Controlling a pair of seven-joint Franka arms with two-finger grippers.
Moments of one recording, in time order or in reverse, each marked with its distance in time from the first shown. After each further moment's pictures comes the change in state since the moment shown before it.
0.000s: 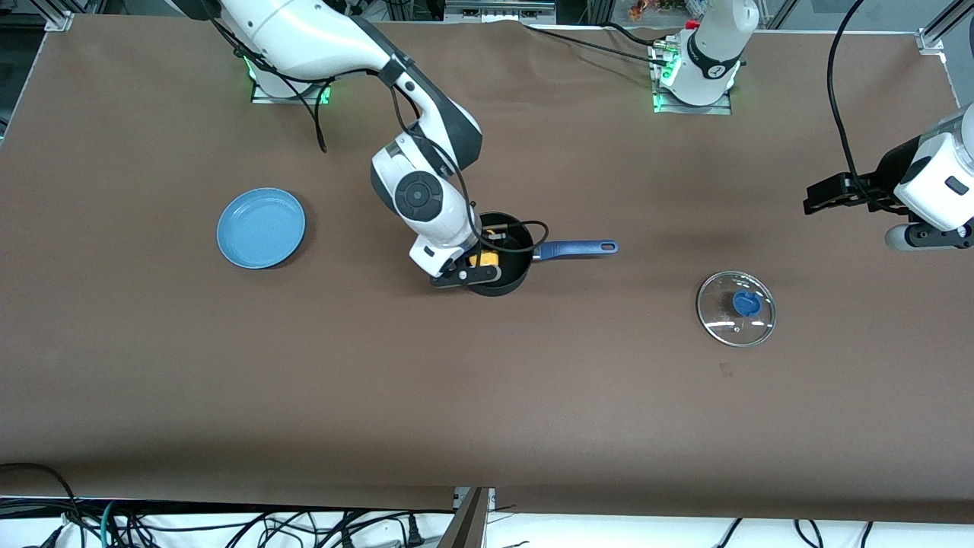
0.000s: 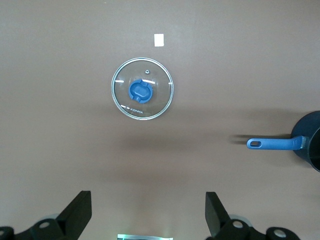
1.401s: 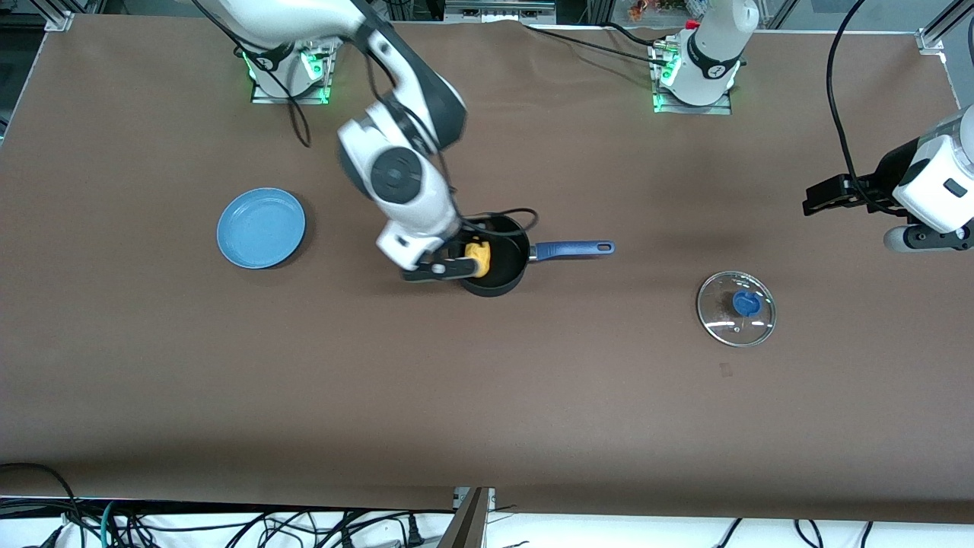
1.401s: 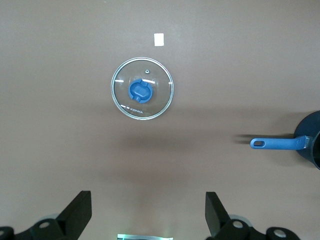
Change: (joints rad) left arm 0.000 0.004 0.000 0.001 0.000 0.000 0.000; right arm 0.020 -0.200 -0.146 0.058 -0.025 -0.328 0.002
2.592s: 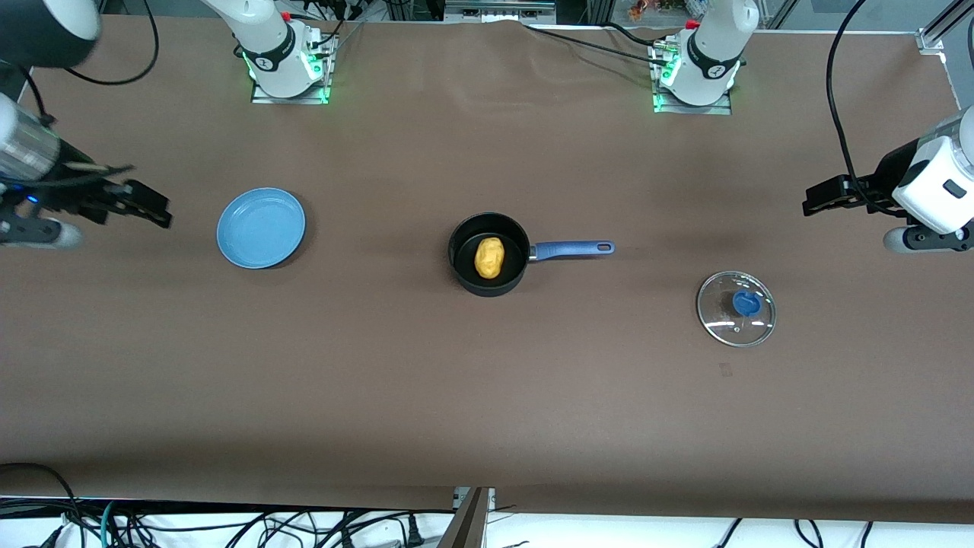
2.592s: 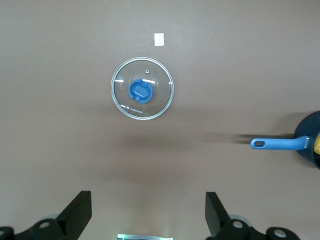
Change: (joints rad) left arm 0.000 0.003 0.000 0.001 0.000 0.000 0.000; right arm -0.531 -0.473 -0.075 -0.154 -0.118 -0.299 -0.432
